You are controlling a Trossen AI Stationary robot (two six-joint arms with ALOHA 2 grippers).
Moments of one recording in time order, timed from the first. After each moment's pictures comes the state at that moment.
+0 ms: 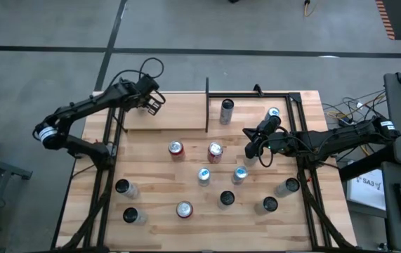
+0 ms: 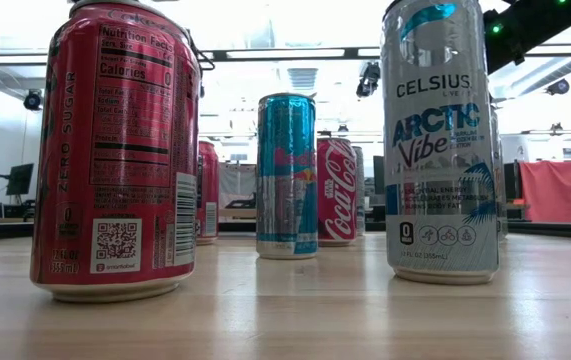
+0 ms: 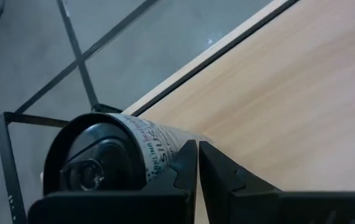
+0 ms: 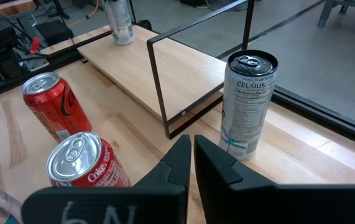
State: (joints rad) left arm 0.69 1.35 1.09 -0.85 -0.53 -0.16; right arm 0.09 0.97 0.57 -0.08 0.65 0.46
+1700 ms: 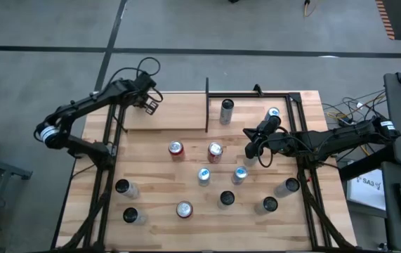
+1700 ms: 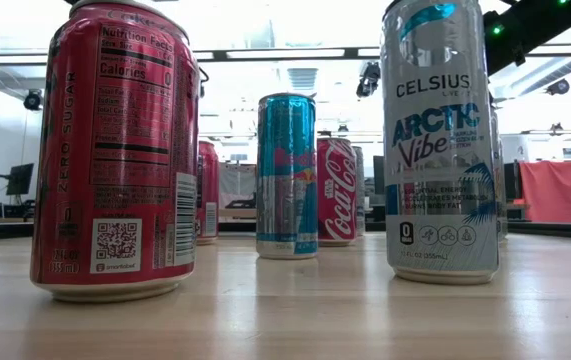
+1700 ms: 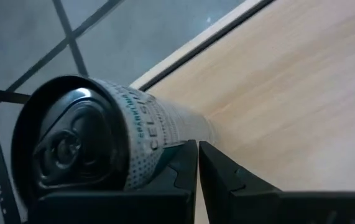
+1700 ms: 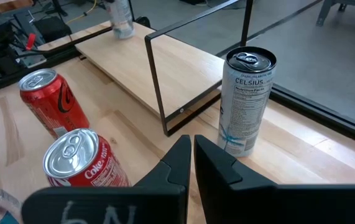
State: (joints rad) left arm 0.76 1.37 1.08 -0.89 -0.47 -0.14; right arm 0.09 0.97 0.57 -0.10 0.65 0.46
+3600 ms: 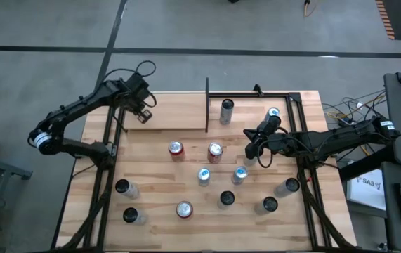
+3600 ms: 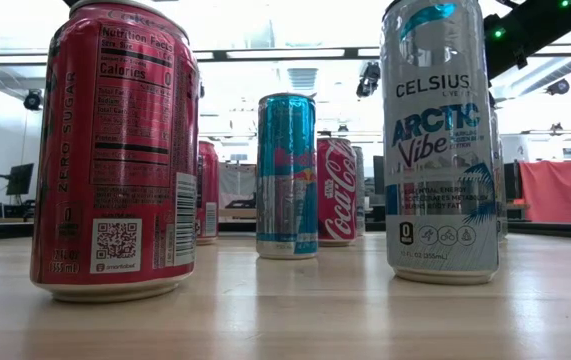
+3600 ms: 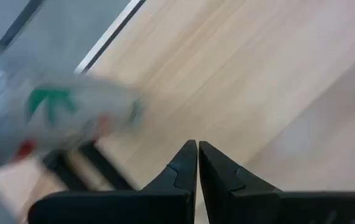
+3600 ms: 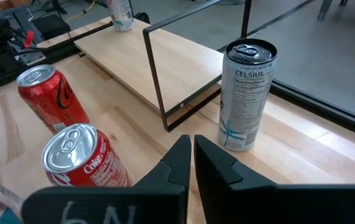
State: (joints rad) left arm 0.78 1.27 1.08 -1.05 -0.24 0.05; right arm 0.09 0.97 0.55 -0.10 0.65 0.49
